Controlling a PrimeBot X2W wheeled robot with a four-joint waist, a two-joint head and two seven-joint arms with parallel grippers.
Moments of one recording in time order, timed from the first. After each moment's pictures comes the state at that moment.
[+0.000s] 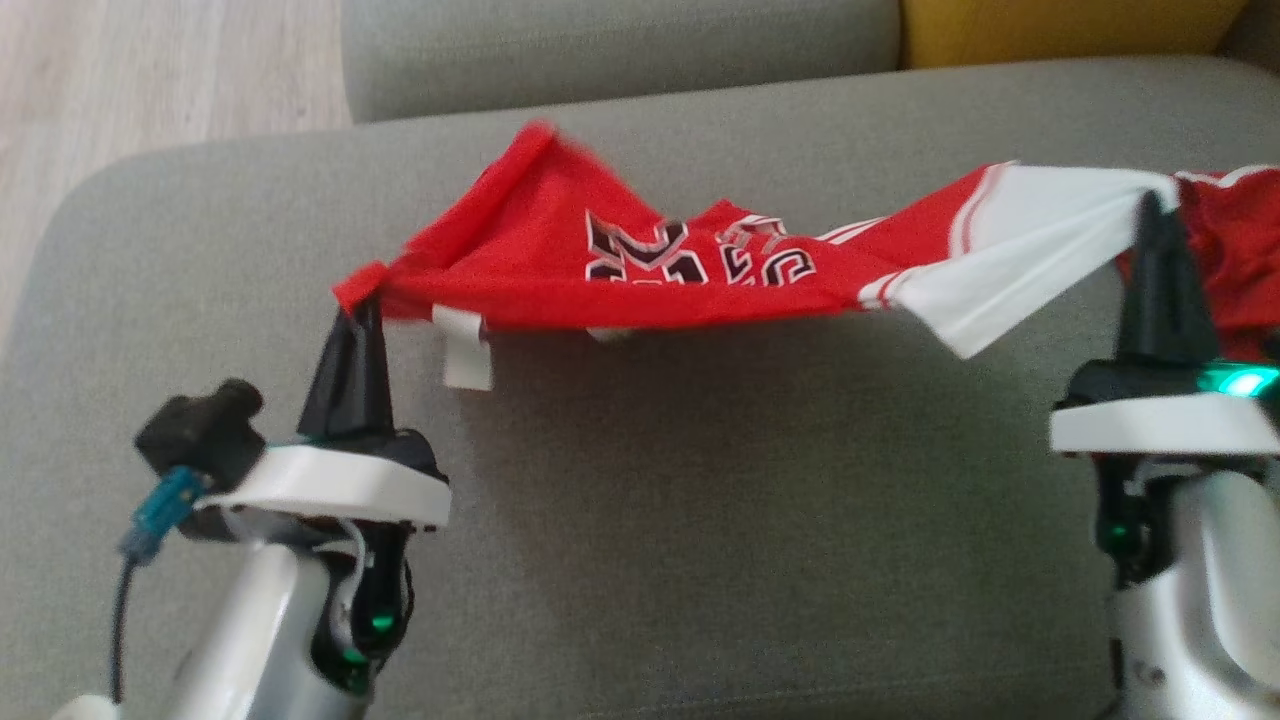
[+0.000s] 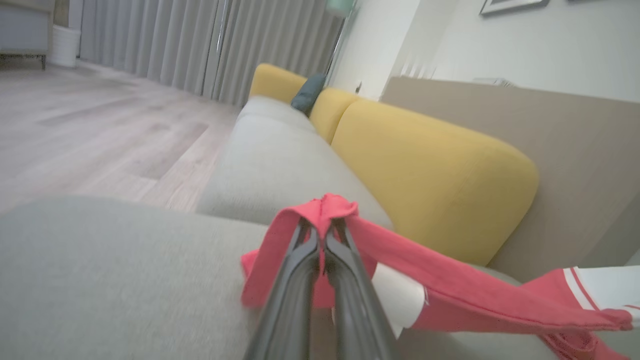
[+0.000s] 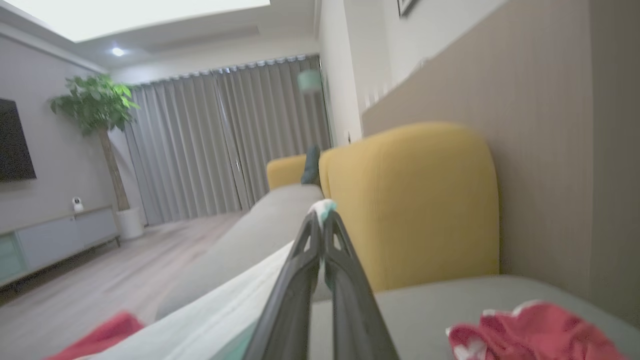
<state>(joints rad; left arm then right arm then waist) -0.20 0.16 -0.34 0.11 -0.56 0.17 -0.25 -0.31 -0.05 -0.10 0.27 0.17 0.12 -0.25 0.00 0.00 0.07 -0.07</state>
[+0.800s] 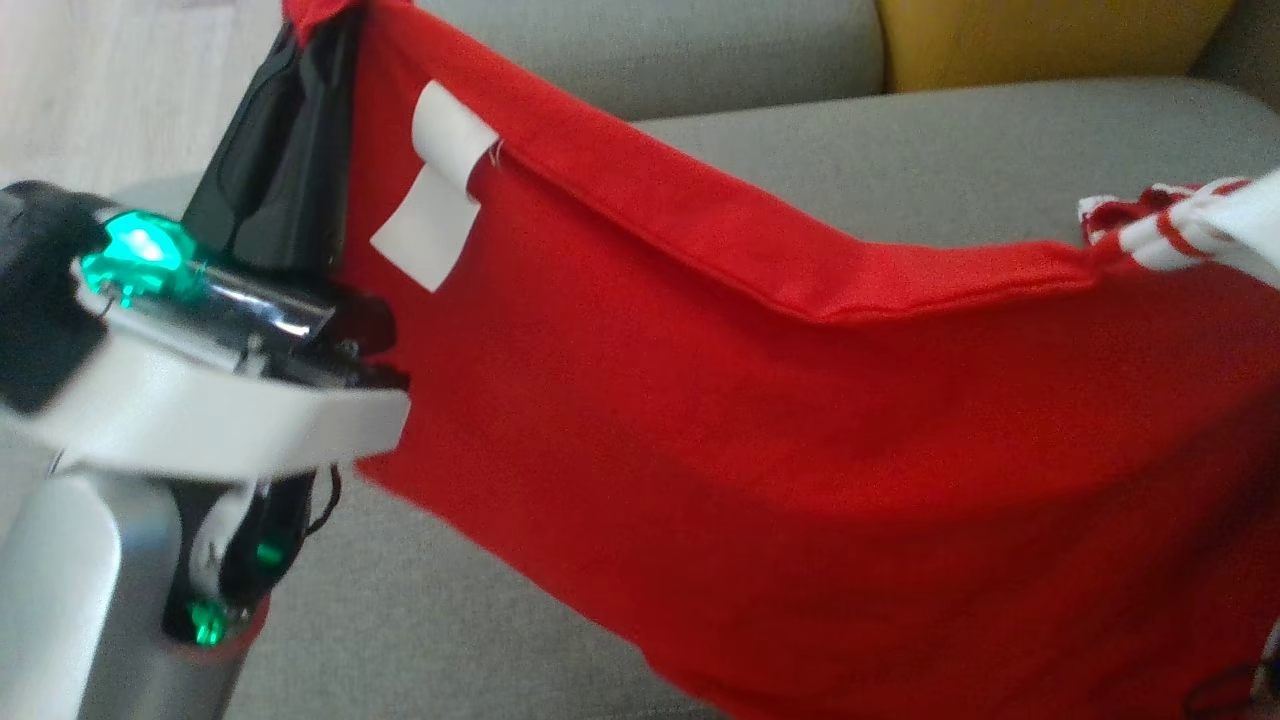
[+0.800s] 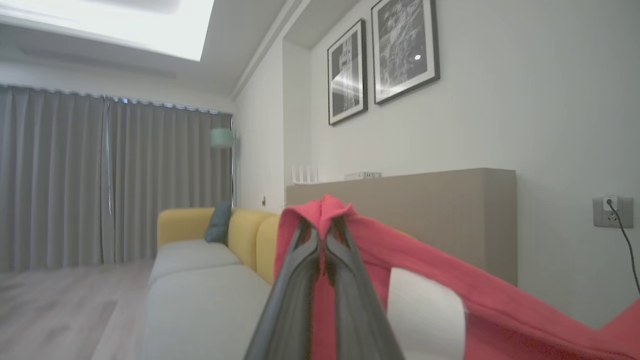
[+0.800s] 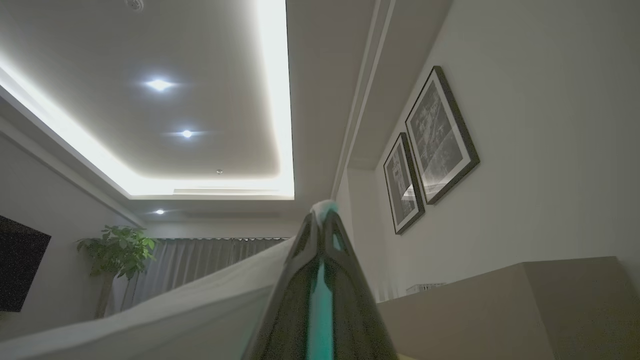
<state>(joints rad) -0.43 0.34 -0.34 -0.51 -0.48 0.18 0.09 -0.26 -0.05 -0.21 -0.57 0.20 0.12 -0.12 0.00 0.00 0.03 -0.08</state>
